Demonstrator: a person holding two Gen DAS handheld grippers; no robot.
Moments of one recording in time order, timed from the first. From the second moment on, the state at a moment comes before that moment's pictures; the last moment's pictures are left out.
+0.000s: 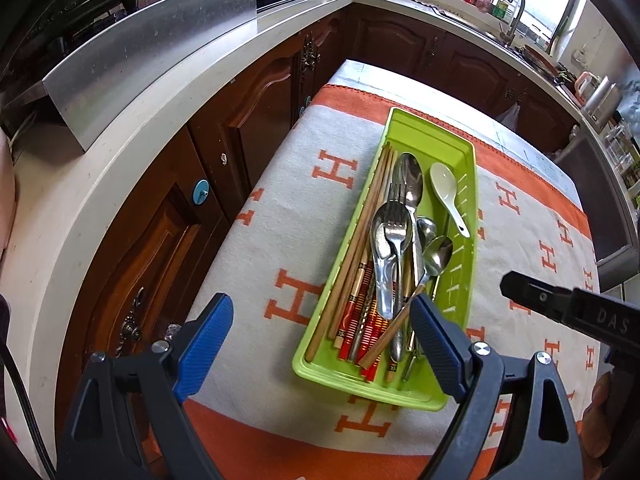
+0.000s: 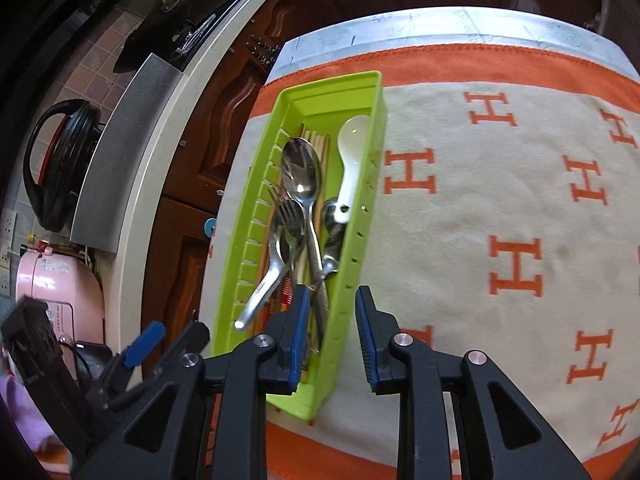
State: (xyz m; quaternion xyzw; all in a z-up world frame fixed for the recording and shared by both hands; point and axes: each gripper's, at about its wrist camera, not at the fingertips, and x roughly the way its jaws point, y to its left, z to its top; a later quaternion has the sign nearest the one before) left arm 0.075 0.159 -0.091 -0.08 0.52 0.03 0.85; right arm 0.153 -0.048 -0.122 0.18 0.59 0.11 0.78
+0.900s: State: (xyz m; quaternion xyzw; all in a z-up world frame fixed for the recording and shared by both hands) left arm 0.034 0.031 -0.024 0.01 0.47 -0.08 0.88; right arm 0.009 -0.175 -0.029 0.12 0.48 -0.02 0.87
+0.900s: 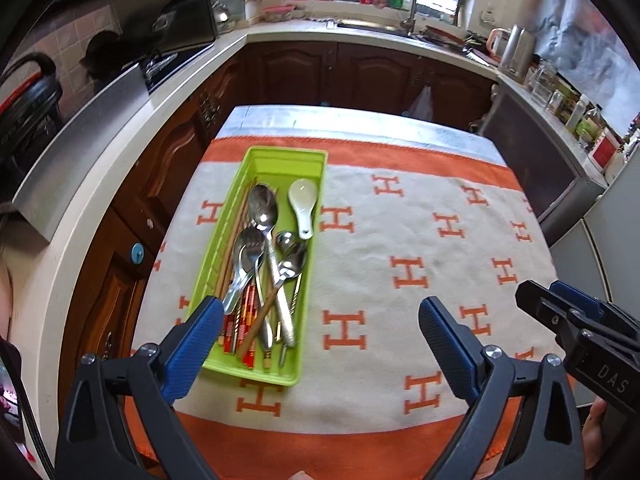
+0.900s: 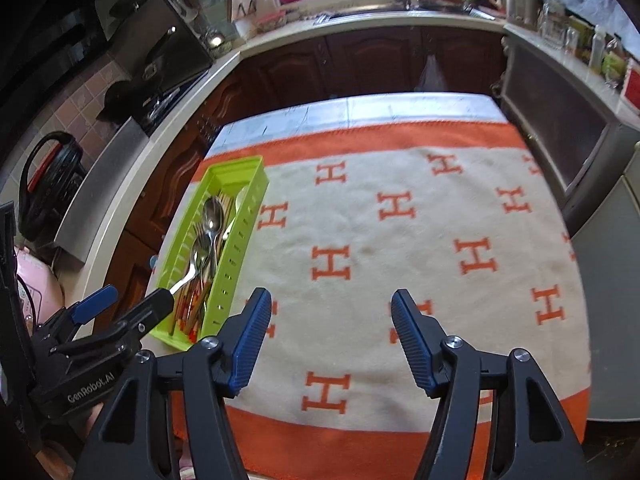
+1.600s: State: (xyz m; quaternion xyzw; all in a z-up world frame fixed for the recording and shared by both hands) left arm 0.012 0.004 0.008 0.03 0.43 -0.07 0.90; right arm -0.037 -0.193 0.018 0.12 0.42 -0.07 0.90
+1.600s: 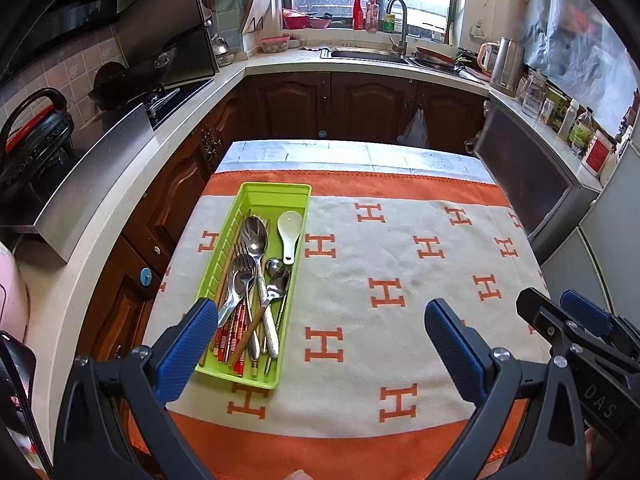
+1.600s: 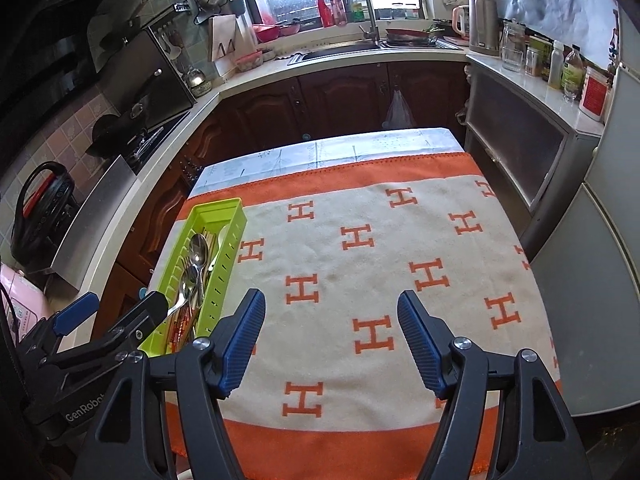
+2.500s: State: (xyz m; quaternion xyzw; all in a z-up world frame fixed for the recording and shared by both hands) left arm 0.010 0.007 0.004 0.03 0.43 -0.05 0.90; right arm -0.040 -0.183 0.024 0.11 0.41 -0.05 0.91
